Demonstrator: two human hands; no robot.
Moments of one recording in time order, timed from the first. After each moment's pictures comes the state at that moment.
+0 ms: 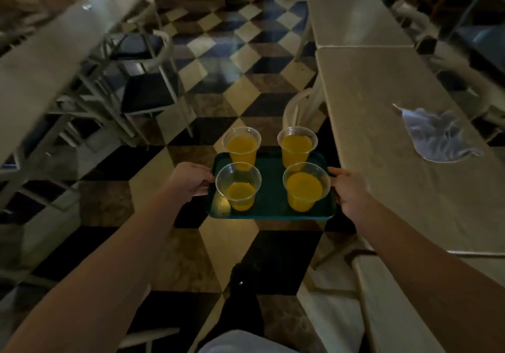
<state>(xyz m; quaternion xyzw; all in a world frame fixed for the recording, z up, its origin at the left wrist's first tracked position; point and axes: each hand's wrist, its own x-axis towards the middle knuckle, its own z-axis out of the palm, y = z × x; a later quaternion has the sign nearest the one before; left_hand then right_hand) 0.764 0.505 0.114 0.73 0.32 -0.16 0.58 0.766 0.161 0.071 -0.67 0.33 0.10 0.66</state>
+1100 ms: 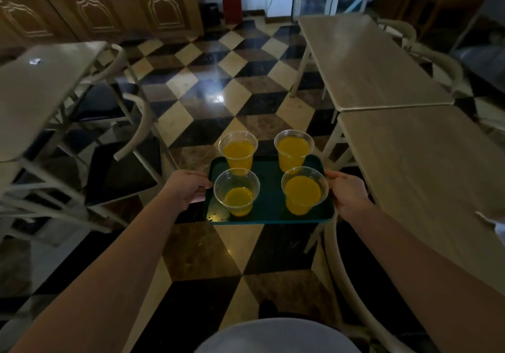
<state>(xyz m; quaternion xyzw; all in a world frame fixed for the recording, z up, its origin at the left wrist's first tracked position) 1.340 0.633 0.128 0.72 0.28 -0.18 0.61 1.313 0.283 0.084 -0.64 0.37 0.07 0.67</state>
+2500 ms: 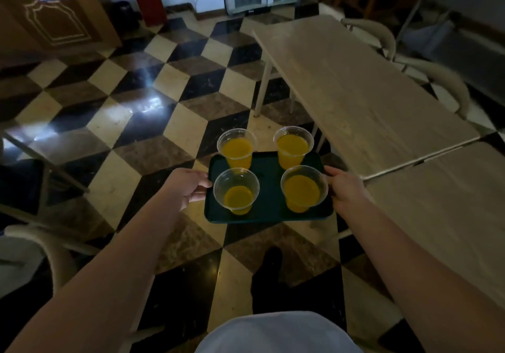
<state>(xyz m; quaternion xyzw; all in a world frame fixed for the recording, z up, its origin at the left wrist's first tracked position) 1.976 0.600 0.091 0.74 0.18 -0.30 0.57 1.848 0.282 0.065 -0.51 0.48 -0.04 0.71</state>
